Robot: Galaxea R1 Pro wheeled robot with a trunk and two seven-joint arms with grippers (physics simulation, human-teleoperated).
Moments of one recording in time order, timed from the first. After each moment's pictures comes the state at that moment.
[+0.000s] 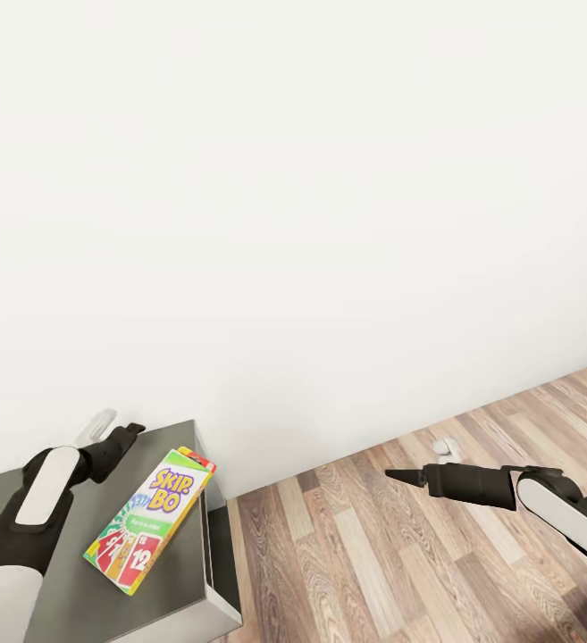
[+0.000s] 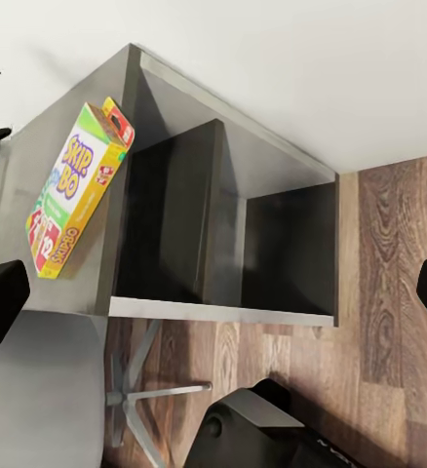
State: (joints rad) left arm -0.58 0.22 0.20 -1.09 1.11 0.58 0.51; right arm -0.62 -0.74 0.75 -1.24 -1.26 0.54 0.49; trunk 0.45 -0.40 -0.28
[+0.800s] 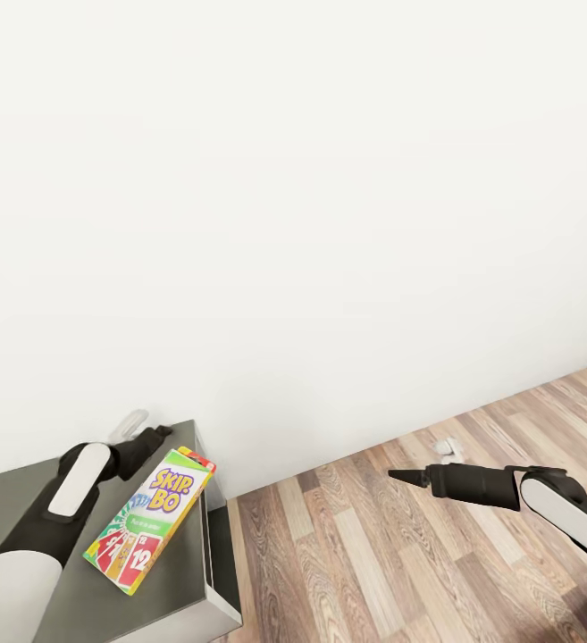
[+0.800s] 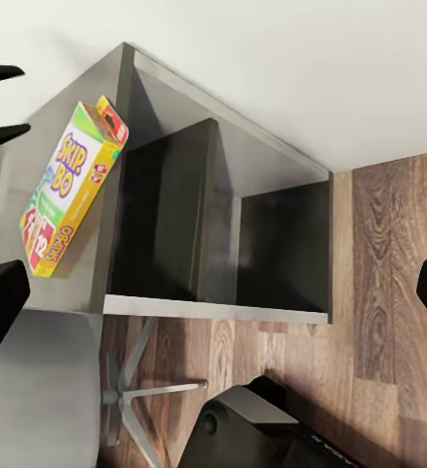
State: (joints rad) left arm -0.62 0.22 0.03 -0.99 1.10 0.58 0.44; right arm -0.61 -0.75 0.75 -1.25 -1.26 0.55 0.49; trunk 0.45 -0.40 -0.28
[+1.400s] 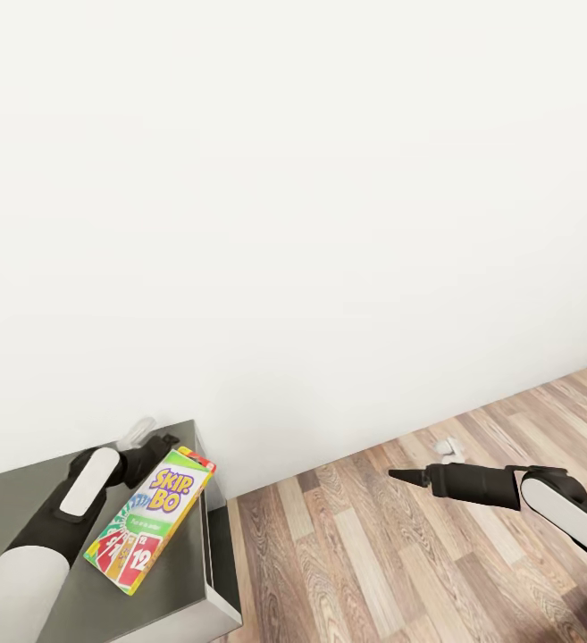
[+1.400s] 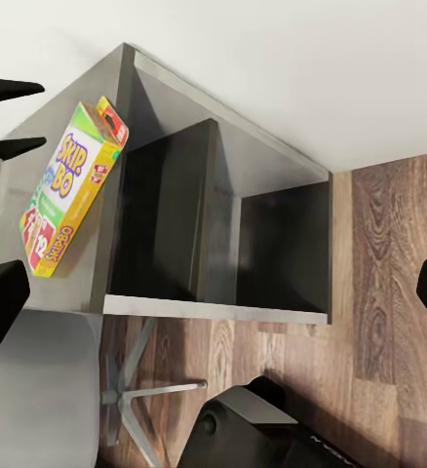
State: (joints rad) left arm -0.64 0.21 -0.01 -0.89 1.10 0.57 0.42; right arm -0.62 -0.76 0.75 -1.25 -1.26 0.55 0.50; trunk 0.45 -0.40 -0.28
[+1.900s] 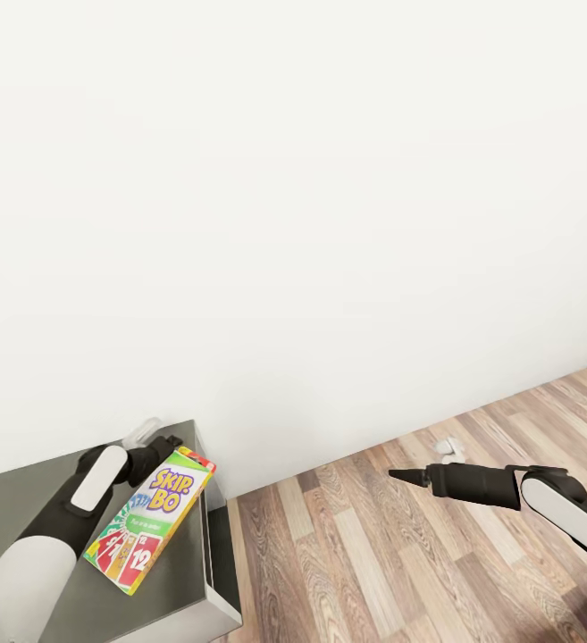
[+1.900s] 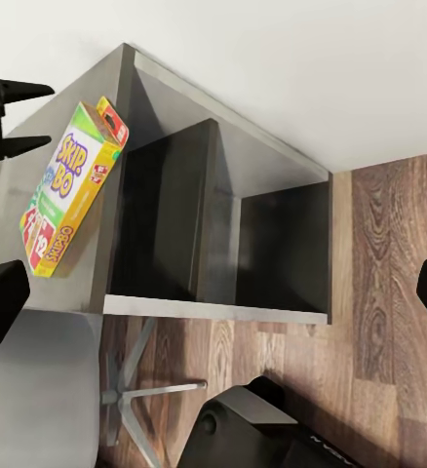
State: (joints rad) left arm -0.68 0.20 -0.03 -0.83 1.02 0.57 0.38; right arm -0.62 -0.76 0.75 -1.25 -1.26 0.55 0.50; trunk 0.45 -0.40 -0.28
